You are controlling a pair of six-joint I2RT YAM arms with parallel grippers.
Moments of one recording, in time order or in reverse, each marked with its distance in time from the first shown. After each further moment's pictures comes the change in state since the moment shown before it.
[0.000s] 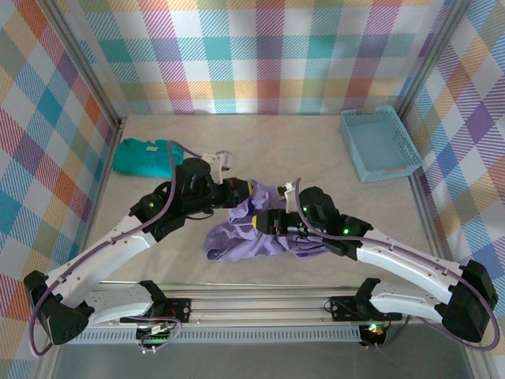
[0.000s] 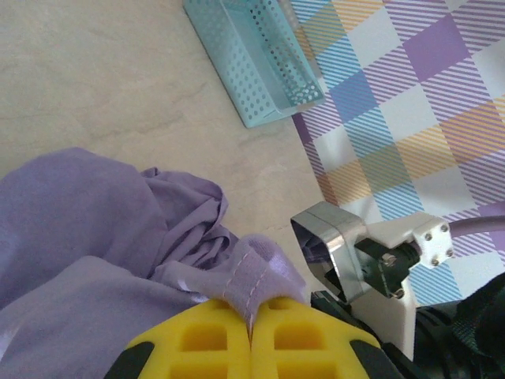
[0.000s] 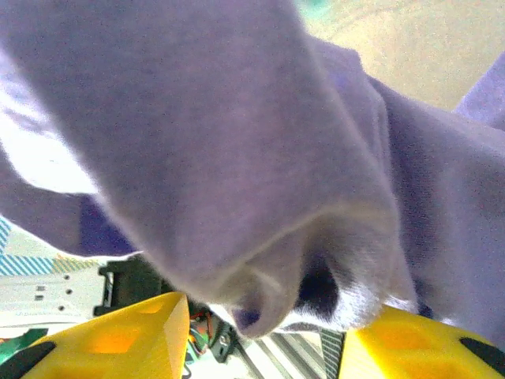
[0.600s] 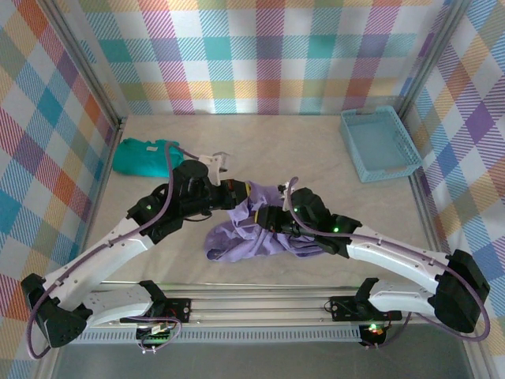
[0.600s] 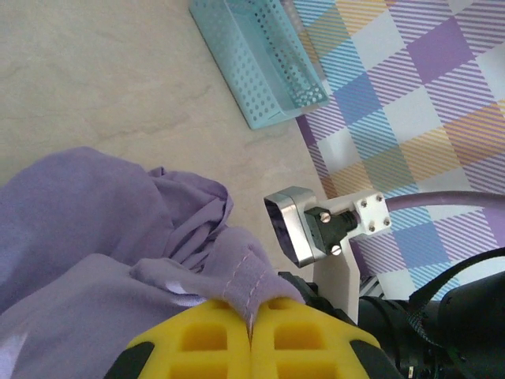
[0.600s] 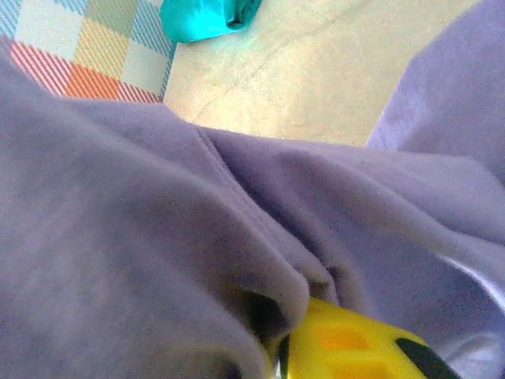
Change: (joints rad) left arm 0.000 -0.031 -0.016 -0.006 -0.019 0.001; right arm 0.015 0.082 -0.007 0.034 0.167 0.086
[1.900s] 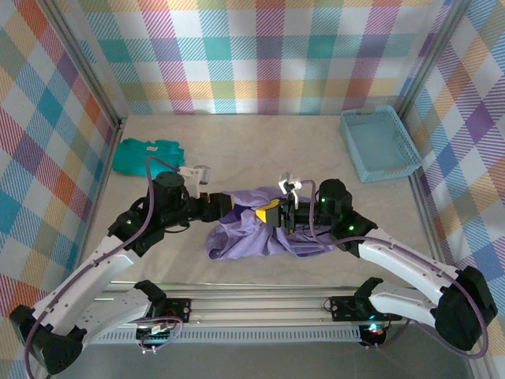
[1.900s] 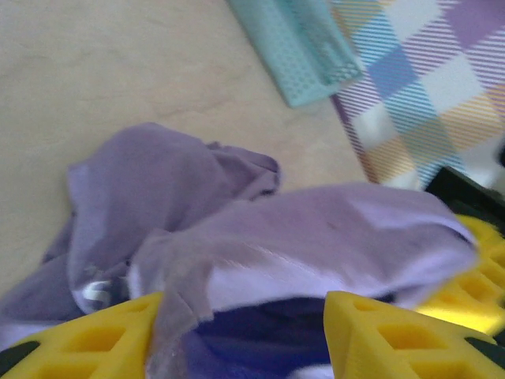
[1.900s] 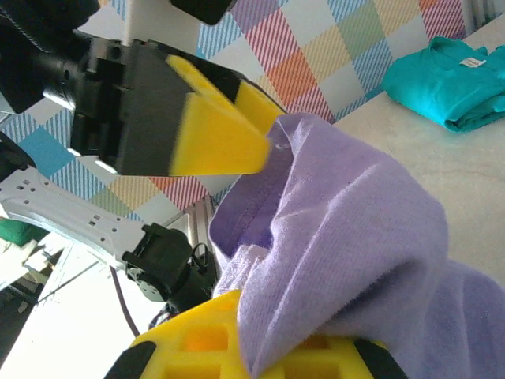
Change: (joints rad) left arm 0.162 -0.183 -0.172 -0.057 0.164 0.166; right arm -0.195 -0.090 -0.080 0.333 -0.569 -0.509
